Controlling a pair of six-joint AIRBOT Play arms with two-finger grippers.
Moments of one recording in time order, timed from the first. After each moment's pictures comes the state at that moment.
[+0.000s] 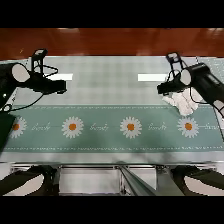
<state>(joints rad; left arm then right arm) -0.11 -1.22 1.11 1.44 -1.03 -1.61 0.18 -1.34 1.17 -1.80 1.01 1.71</state>
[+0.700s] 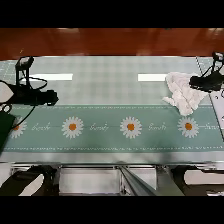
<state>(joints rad) -0.10 -0.93 0.89 1.46 -1.06 -1.64 -0.30 -1.55 1.29 -1.57 0.96 1.61</state>
